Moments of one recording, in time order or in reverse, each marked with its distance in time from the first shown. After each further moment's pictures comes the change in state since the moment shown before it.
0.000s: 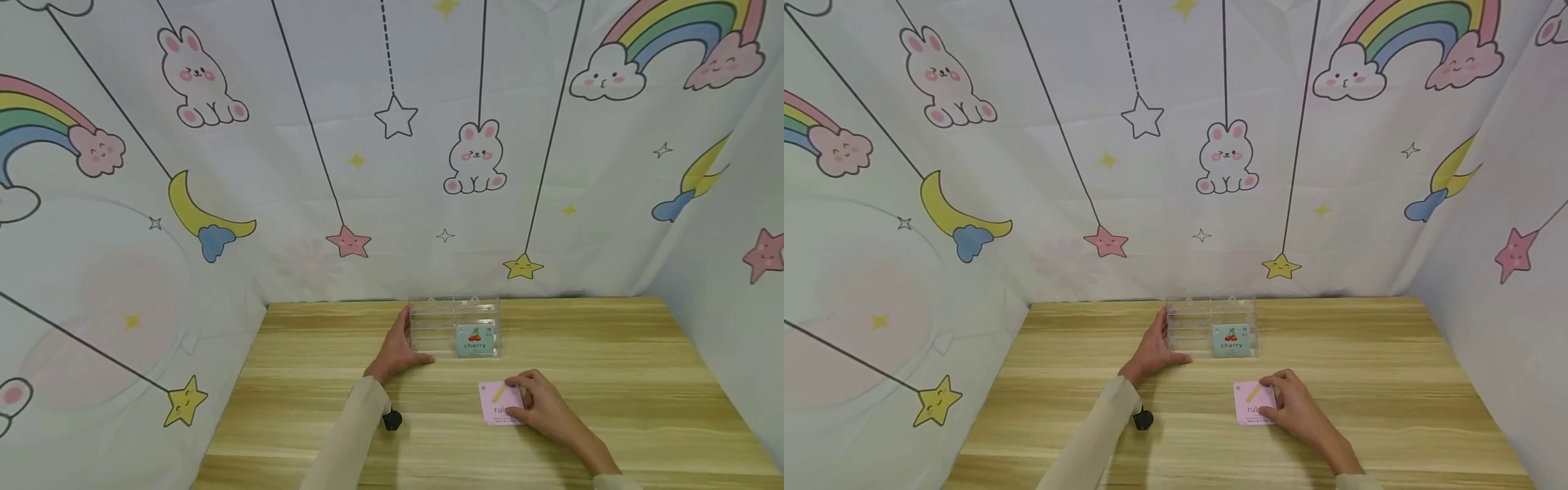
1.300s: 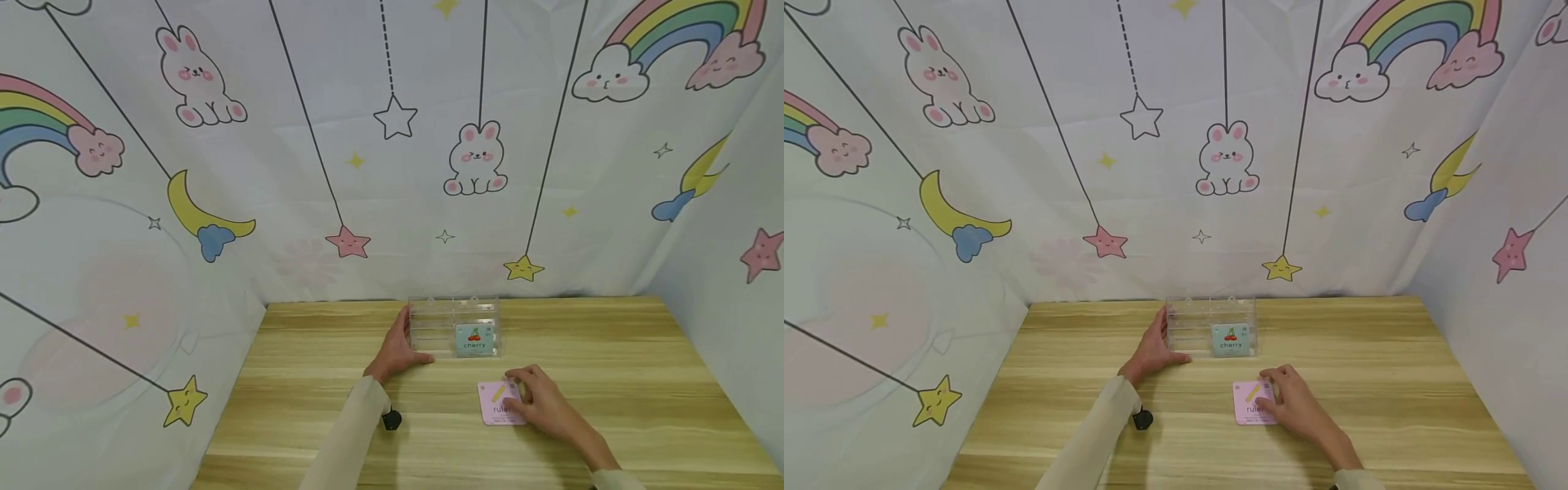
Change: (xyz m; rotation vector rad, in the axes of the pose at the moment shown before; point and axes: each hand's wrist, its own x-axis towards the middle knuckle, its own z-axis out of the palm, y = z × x) left_hand 0.004 -0.001 0.001 0.000 0.005 0.012; right_hand 0.008 -0.006 -0.009 -0.070 -0.006 -0.007
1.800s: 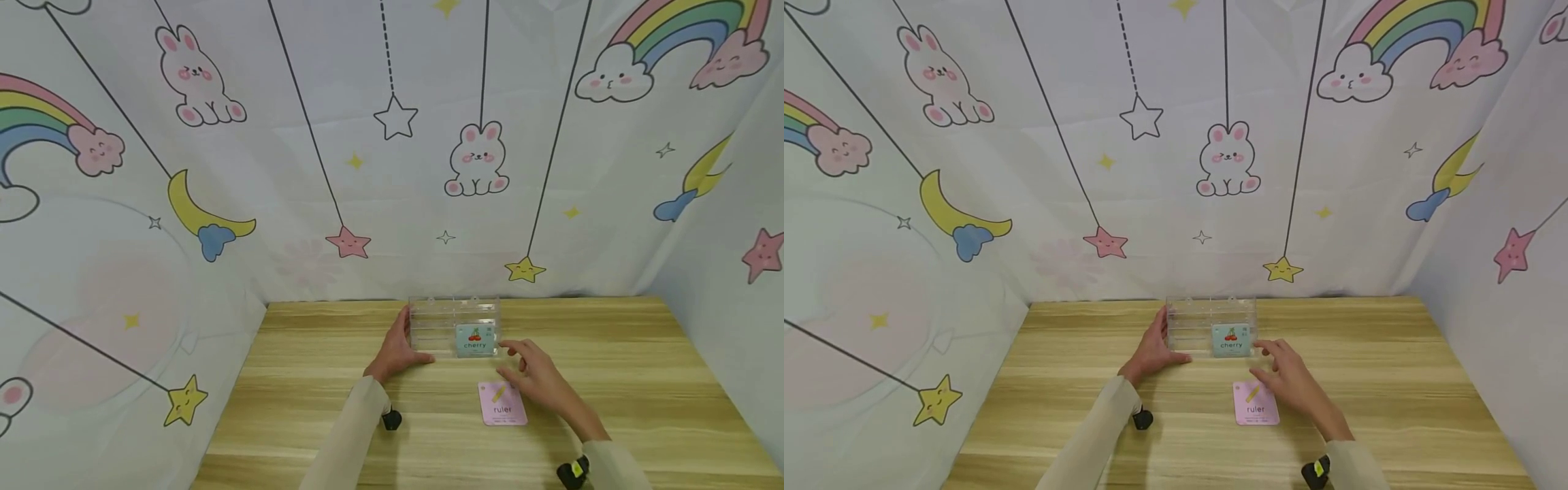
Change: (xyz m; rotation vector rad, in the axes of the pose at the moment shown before) left_hand 0.003 -0.001 0.000 -0.003 0.004 0.010; right_hand 0.042 -0.005 -0.016 -0.005 0.049 -0.077
